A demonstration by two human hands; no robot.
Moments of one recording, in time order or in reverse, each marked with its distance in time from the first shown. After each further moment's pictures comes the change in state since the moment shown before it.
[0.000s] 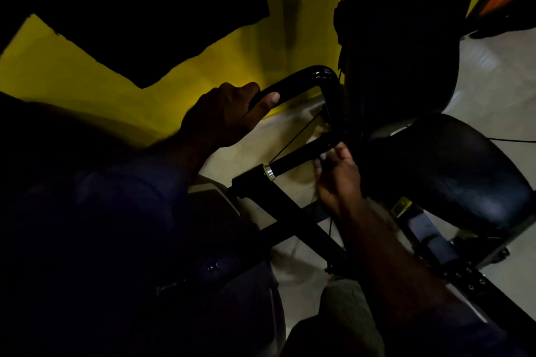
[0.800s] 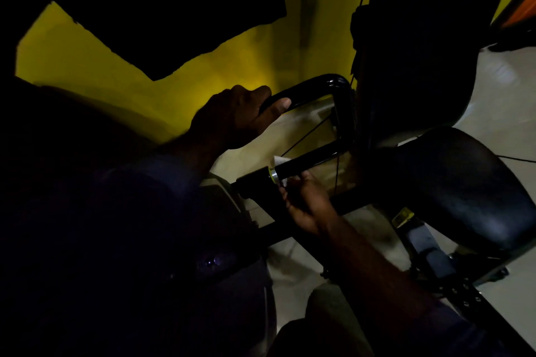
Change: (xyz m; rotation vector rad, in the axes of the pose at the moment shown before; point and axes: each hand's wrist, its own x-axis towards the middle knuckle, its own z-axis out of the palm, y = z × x) left_hand -0.001 0.003 -0.002 0.027 -0.025 -0.047; right_hand -0.020 0.038 0.013 -0.220 -0.154 0.317
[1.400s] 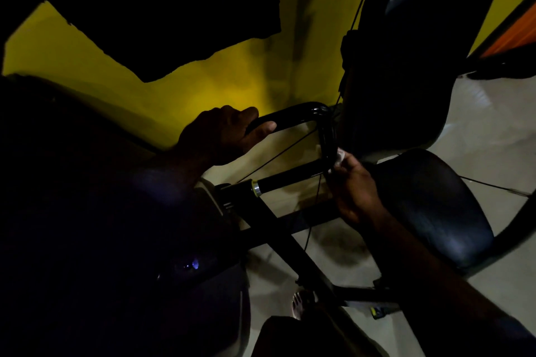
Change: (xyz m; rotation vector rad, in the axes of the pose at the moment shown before) left_hand 0.001 0.001 0.000 0.021 0.005 0.008; right_hand -0.013 -0.125 -0.059 -0.267 0.145 -0.143
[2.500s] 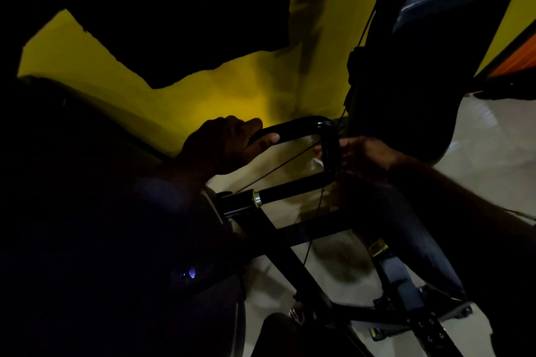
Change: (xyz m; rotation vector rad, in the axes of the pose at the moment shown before) left_hand 0.001 -0.005 0.005 0.016 0.038 0.009; right_hand 0.052 -0.094 0.005 -0.619 -0.438 0.117
